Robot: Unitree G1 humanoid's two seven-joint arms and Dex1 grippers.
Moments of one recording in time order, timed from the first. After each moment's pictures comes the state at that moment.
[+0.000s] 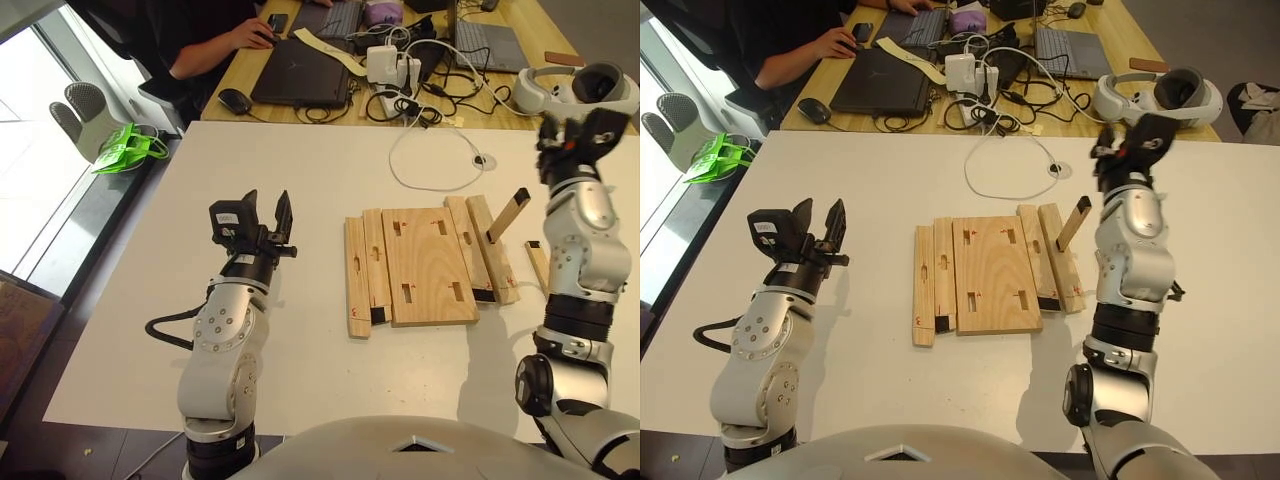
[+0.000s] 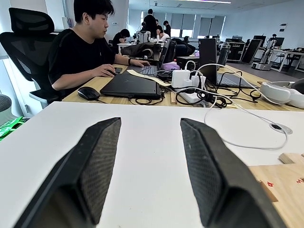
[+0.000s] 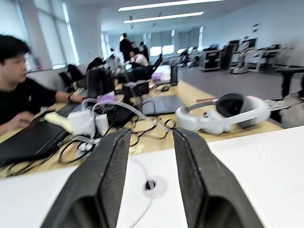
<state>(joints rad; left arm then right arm) 0.14 0.06 -0.02 -0.75 -0.11 0.60 0.01 -0.45 -0.26 -0.38 -0.05 0.21 0.42 -0.06</state>
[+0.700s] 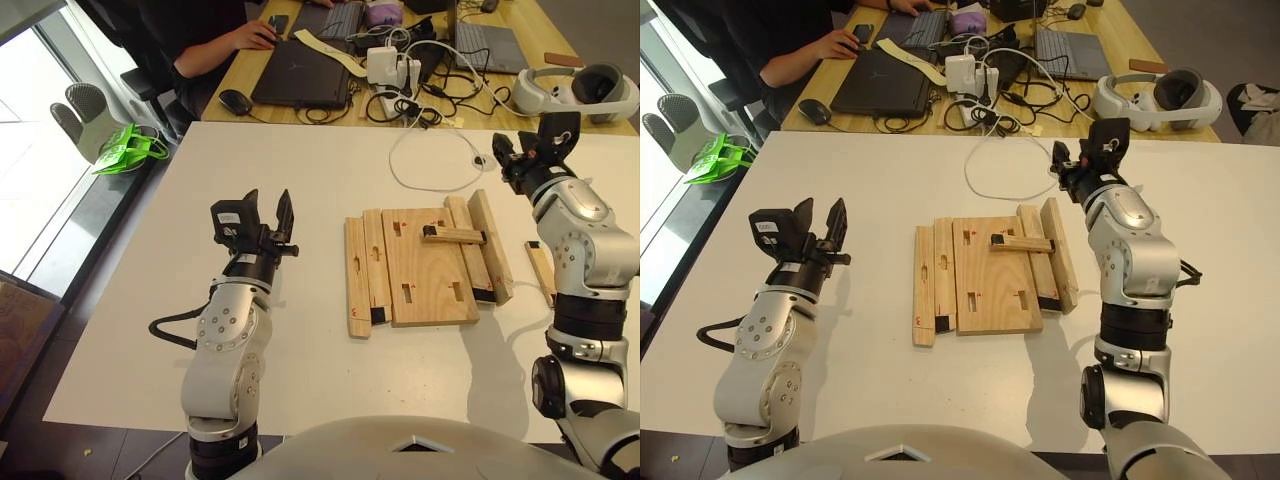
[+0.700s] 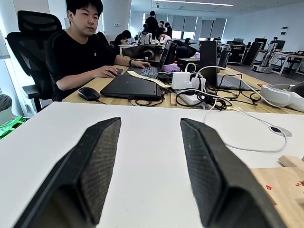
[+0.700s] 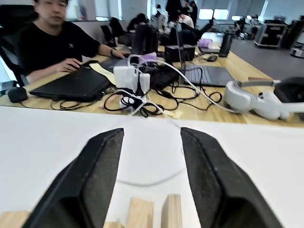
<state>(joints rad) 0.13 0.05 -0.04 -0.74 -0.10 0.58 0.03 -0.48 -0.33 -0.17 0.01 0.25 0.74 0.11</state>
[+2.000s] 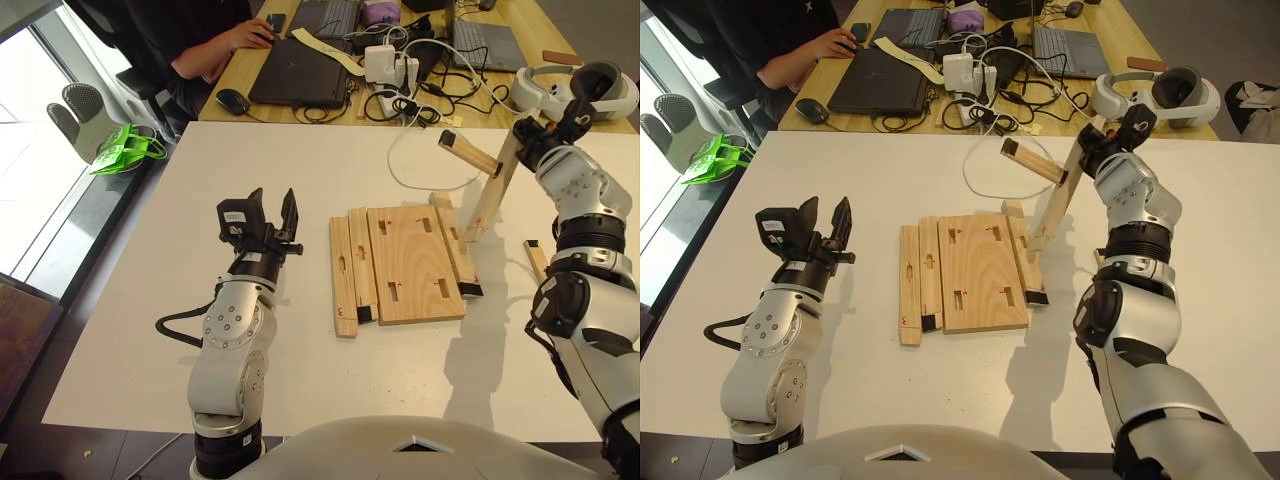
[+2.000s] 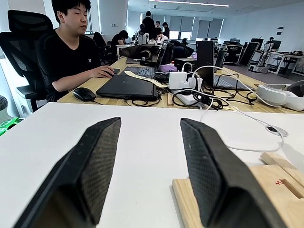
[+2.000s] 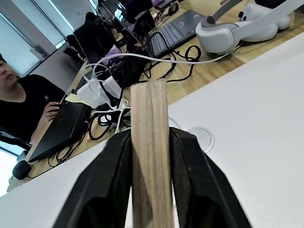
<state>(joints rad) 0.13 0.04 -0.05 -0.73 -0.09 0.57 0.03 -0.89 -0.30 -0.53 0.72 0.47 0.52 0.05</state>
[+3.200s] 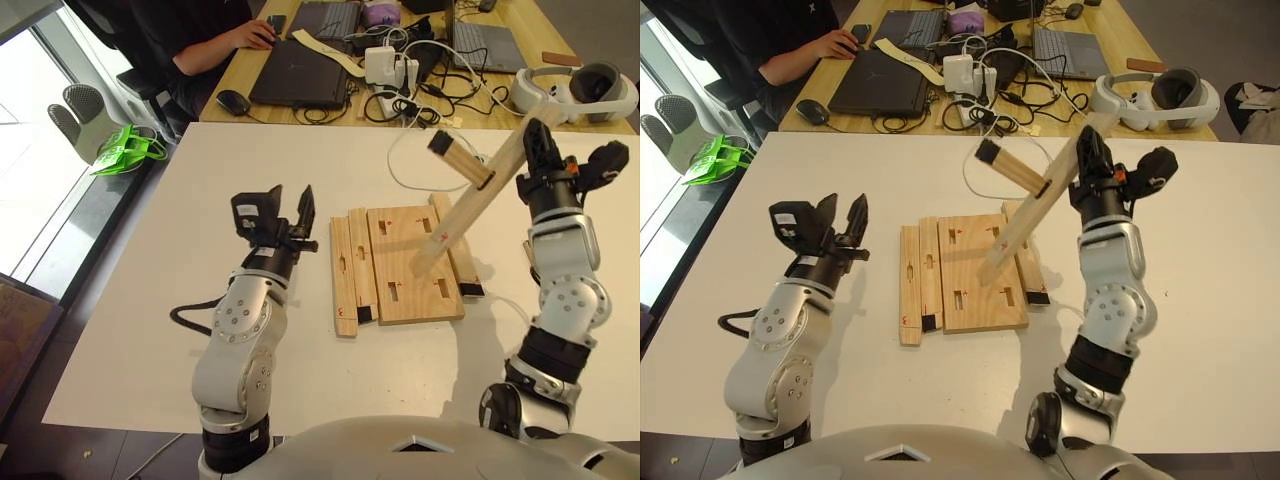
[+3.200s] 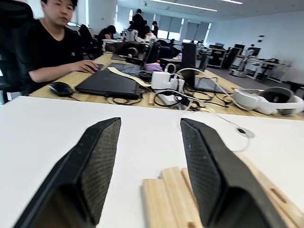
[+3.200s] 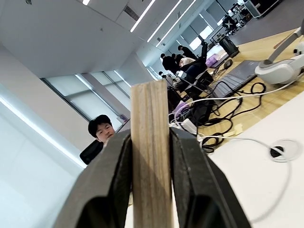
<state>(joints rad) 0.05 -0.02 -0.10 -0.76 -0.20 0.71 0.00 -0.35 0.04 -0.40 -0.26 0.81 0.47 -0.05</state>
